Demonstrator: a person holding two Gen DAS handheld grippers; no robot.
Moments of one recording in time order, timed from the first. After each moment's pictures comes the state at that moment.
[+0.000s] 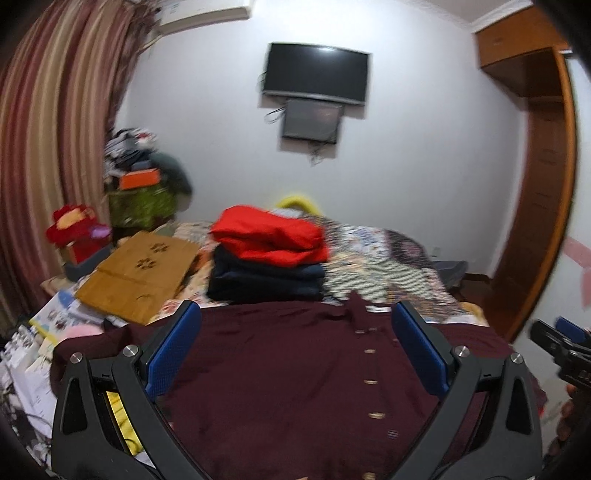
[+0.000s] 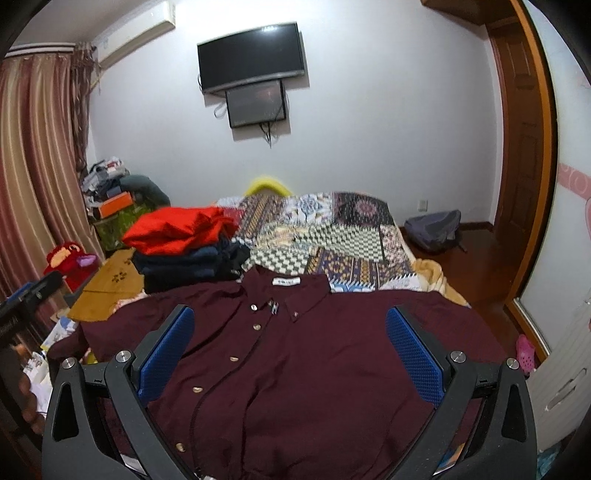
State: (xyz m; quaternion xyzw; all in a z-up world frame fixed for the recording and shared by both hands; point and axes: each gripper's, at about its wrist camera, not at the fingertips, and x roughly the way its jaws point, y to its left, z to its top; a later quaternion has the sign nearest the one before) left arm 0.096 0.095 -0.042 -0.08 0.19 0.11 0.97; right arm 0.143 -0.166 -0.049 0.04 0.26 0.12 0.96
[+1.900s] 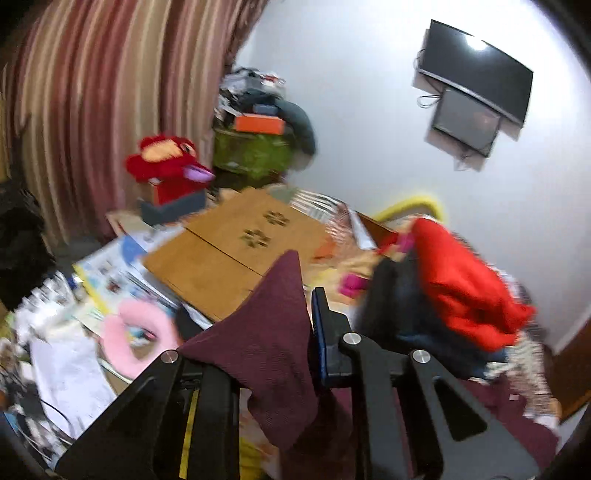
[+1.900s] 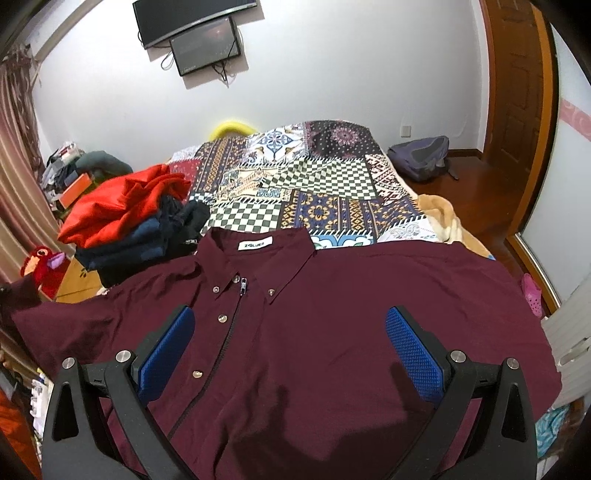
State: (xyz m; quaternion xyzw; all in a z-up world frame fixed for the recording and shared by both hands) left arm 0.202 0.362 -0.085 -0.21 0.24 0.28 0.91; right arm 0.243 -0.173 -0.078 0.09 0.38 0.07 0.92
